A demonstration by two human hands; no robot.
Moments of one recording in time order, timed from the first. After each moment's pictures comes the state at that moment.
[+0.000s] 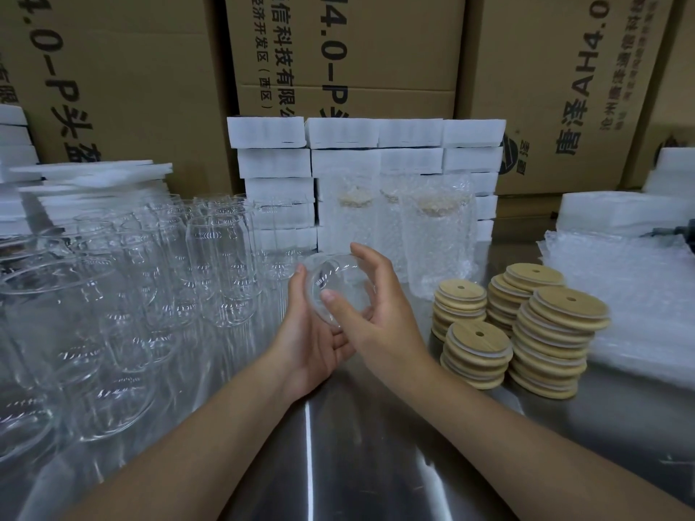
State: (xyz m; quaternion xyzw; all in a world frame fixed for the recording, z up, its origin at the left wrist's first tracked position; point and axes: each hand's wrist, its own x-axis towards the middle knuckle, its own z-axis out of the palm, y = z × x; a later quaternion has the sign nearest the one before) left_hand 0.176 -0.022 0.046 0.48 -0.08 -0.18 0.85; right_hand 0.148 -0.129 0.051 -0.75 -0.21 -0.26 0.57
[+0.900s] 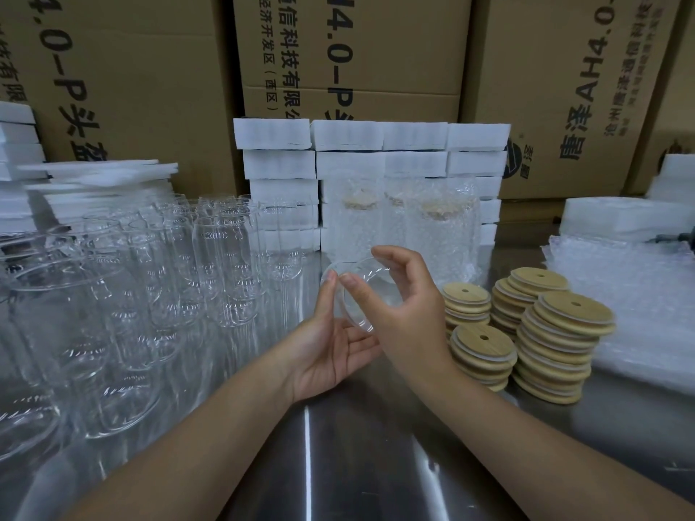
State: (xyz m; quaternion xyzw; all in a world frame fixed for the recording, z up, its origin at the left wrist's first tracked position) left_hand 0.166 -0.023 0.052 0.48 -0.11 -0.30 0.82; right_hand 0.145 -0.137 0.060 -0.69 -0.14 -0.35 0.62
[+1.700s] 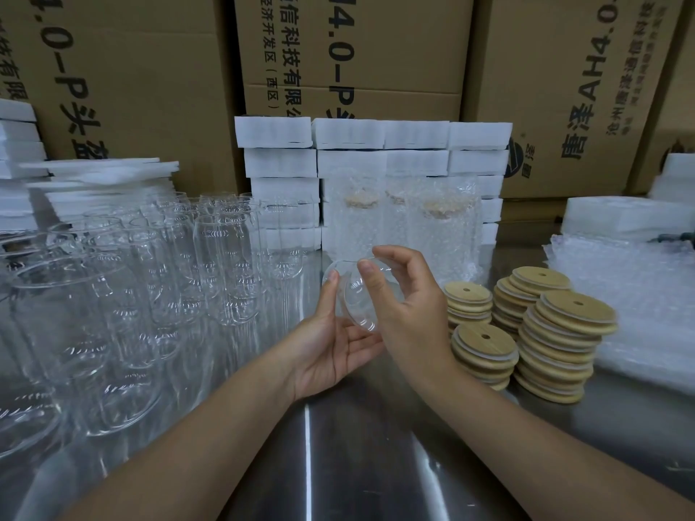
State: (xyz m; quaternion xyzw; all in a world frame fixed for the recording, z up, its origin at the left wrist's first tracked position) left_hand 0.164 -0.024 0.054 0.47 -0.10 -0.29 0.82; right_hand 0.141 -0.136 0.064 -0.68 -0.15 -0.36 0.62
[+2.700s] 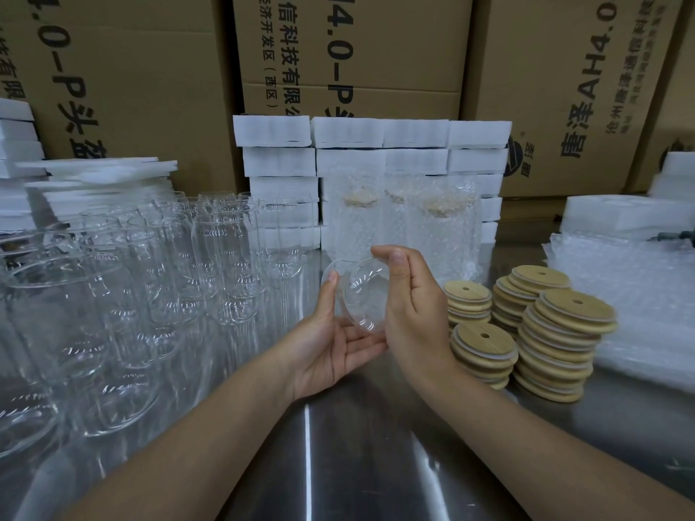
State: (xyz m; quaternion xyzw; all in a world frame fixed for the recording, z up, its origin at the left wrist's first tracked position) left_hand 0.165 -0.025 0.053 0.51 -0.08 -0.27 0.81; right_hand 0.147 -0.139 0.061 -0.68 -0.14 -0.38 0.61
